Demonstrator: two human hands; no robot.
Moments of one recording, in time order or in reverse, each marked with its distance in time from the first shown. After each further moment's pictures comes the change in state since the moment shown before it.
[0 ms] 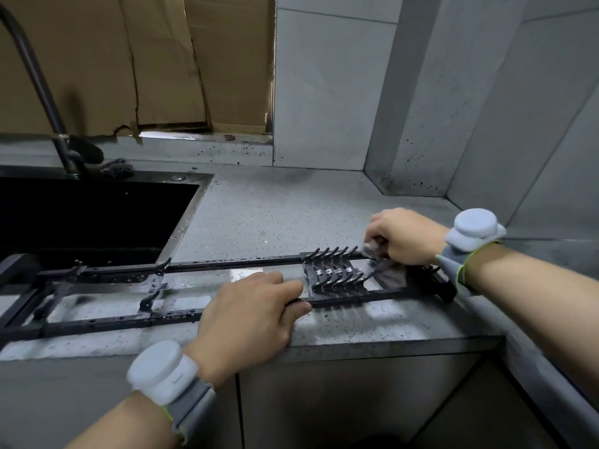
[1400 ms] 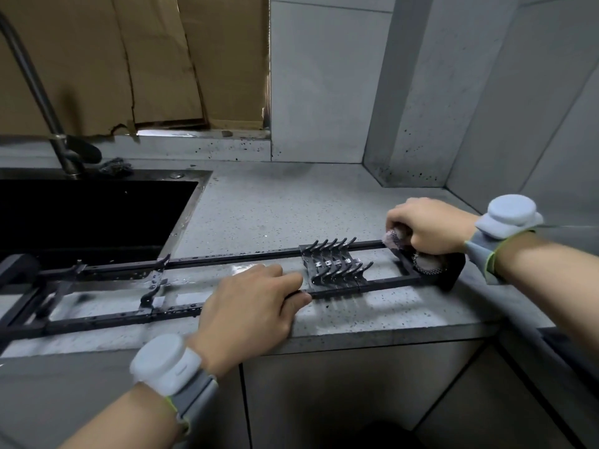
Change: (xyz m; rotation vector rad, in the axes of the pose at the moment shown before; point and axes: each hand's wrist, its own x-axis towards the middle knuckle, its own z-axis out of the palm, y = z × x) left_hand -0.001 0.001 -0.003 0.042 -0.007 -0.029; right_hand -0.027 0.013 -0.013 -0.018 -0.086 0.141
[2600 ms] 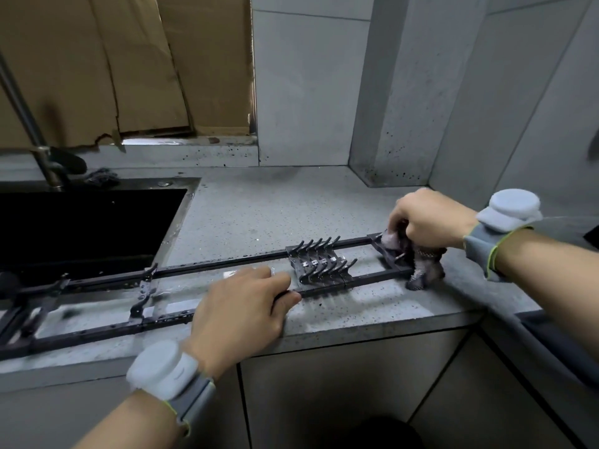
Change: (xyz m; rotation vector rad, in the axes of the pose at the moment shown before) left_hand -0.003 -0.008 0.005 -0.023 0.070 0.035; right_hand -0.024 -0.008 -0.018 0.073 0.112 0.140
